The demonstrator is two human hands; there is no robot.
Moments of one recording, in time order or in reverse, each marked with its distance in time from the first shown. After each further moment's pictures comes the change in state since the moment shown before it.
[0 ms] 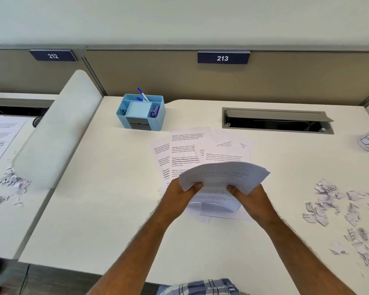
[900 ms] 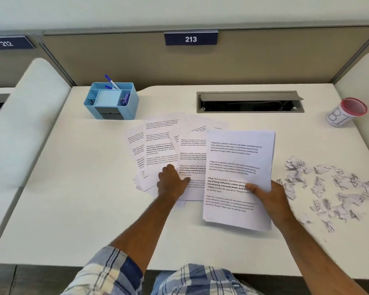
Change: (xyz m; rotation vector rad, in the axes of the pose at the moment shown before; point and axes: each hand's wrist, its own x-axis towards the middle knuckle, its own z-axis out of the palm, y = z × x) left_hand 0.063 -0.080 0.088 0.809 0.136 -0.331; right_hand -0.051 0.059 -0.126 -0.027 0.292 0.182
